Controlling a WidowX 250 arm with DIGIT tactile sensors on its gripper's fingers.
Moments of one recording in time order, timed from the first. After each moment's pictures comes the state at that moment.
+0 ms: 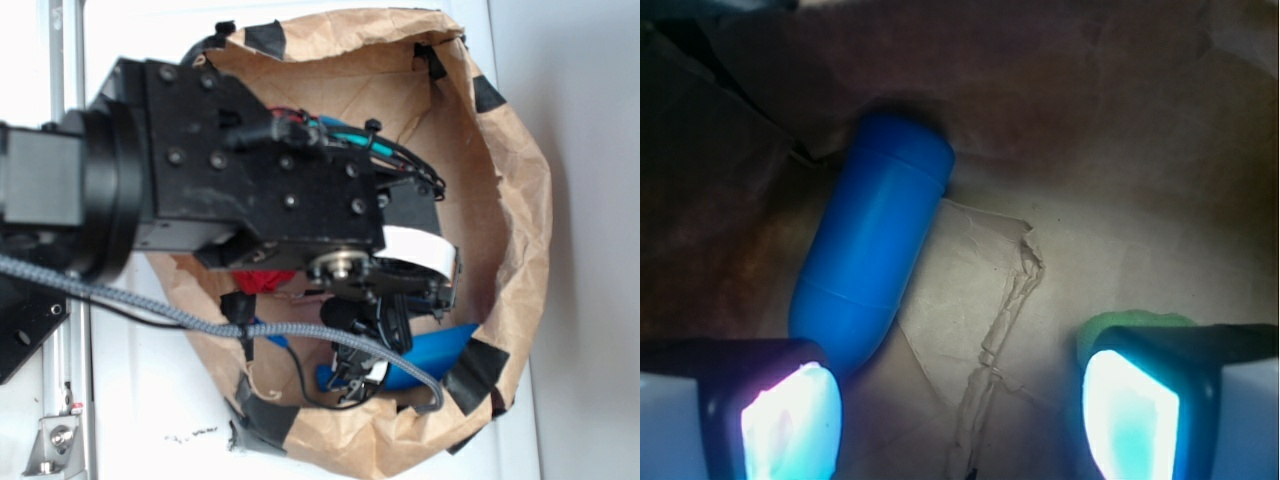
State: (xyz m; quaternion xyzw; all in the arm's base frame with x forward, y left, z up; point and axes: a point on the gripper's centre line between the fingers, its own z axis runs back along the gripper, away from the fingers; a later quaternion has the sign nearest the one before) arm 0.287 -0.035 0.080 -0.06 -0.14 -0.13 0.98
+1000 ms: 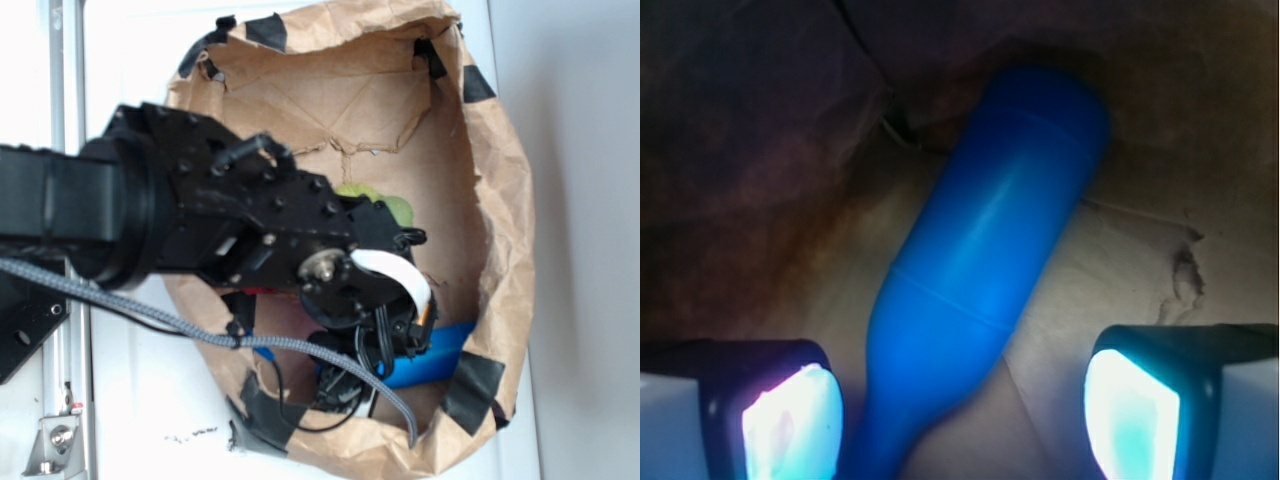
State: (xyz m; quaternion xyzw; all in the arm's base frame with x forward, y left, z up) arm 0.283 -0.065 0.055 -0.15 -0.17 -0.16 0.96
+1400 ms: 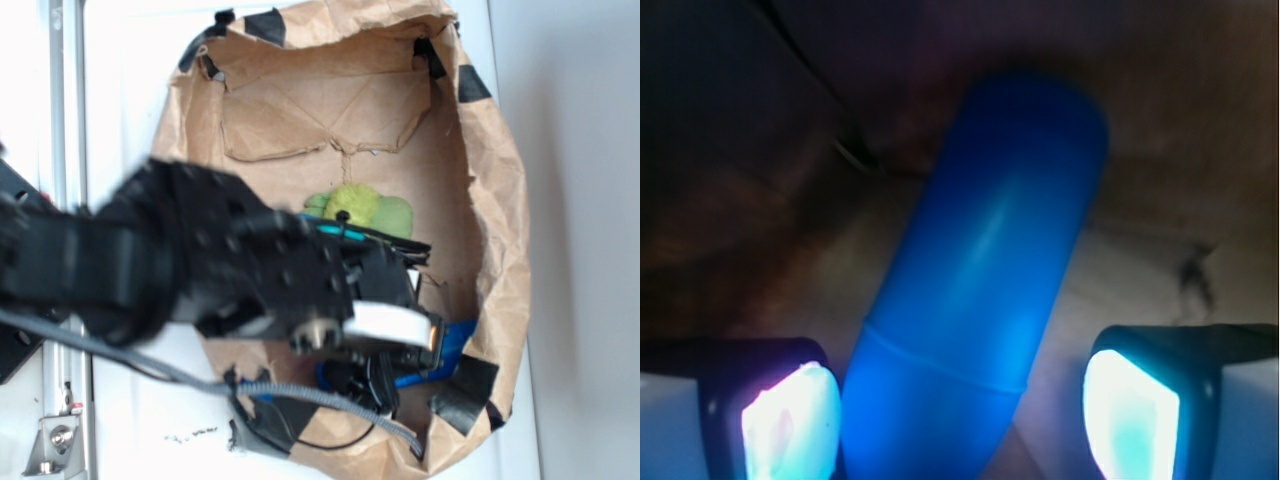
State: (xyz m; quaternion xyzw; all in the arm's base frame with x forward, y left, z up) arm 0.291 -0.077 0.038 -0.09 -0.18 -0.12 0.97
